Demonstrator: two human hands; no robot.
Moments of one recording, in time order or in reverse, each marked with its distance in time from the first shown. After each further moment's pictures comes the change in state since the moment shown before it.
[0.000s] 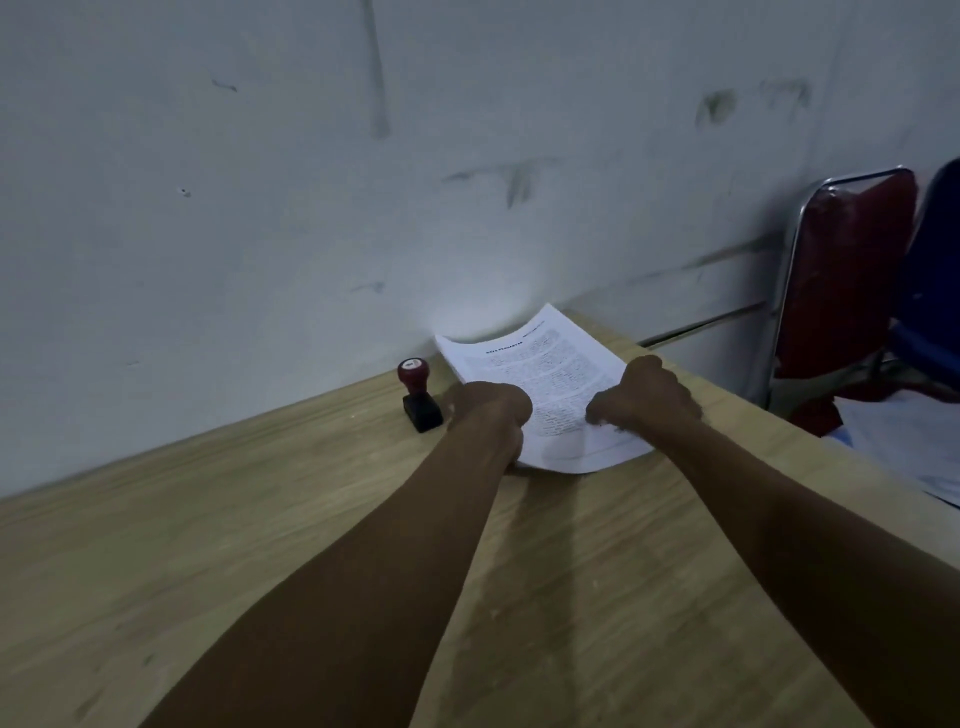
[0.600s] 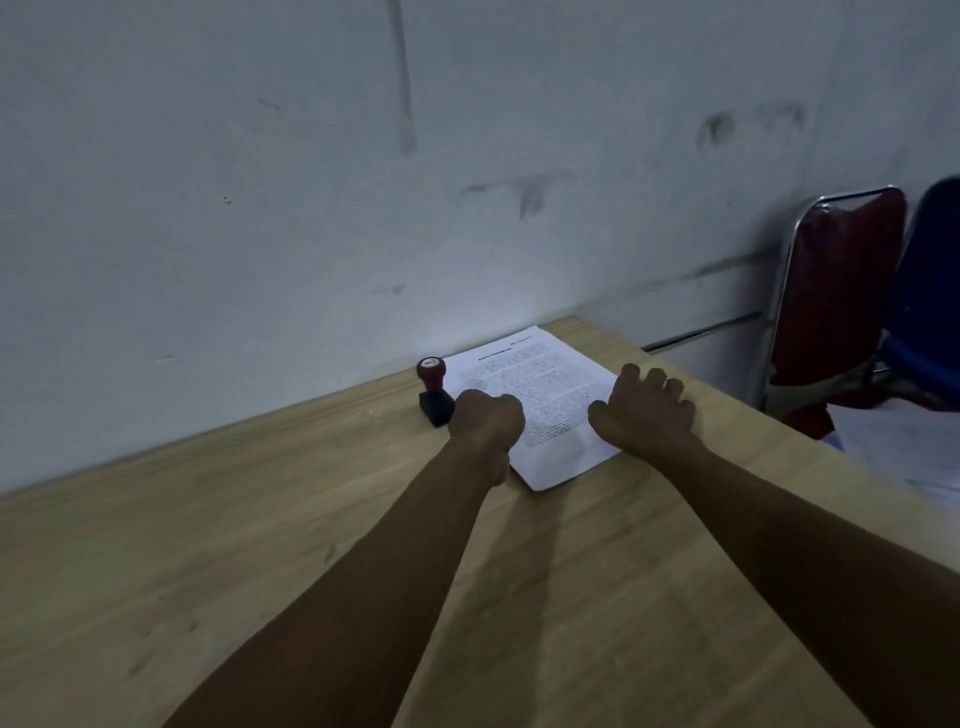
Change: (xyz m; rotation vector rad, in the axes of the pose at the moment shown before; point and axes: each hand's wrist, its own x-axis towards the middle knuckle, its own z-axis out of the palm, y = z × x) left_hand -0.017 -0.018 -0.037 -0.010 -0.106 0.125; right_hand -0.029 -0.002 0.011 -0.250 0.057 -0.163
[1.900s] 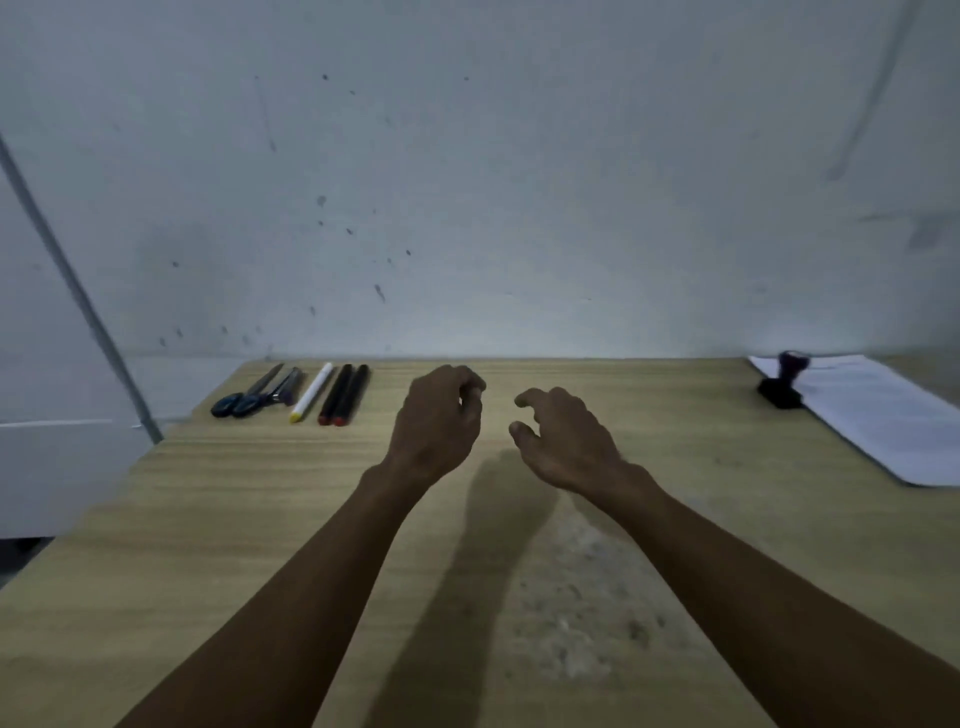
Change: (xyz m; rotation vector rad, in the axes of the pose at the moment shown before) left_hand -0.159 -0.100 -0.463 0.642 0.588 0.742; right_hand -0.357 -0.321 0.076 0.217 -0.206 -0.919
